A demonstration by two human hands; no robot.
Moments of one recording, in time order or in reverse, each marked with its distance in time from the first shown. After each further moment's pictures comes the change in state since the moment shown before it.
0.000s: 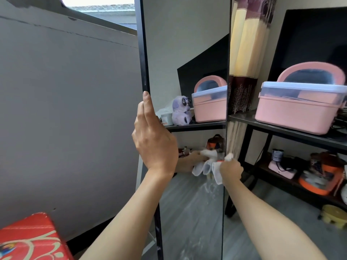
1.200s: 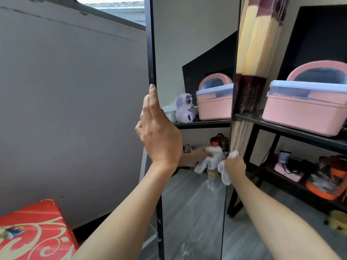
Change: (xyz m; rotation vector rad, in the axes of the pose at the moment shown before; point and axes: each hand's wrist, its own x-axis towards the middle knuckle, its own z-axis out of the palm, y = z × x) left_hand 0.000 0.009 -0.006 -0.020 -0.028 -0.097; right_hand 0.002 0.006 -0.006 -0.127 -0.124 -0.147
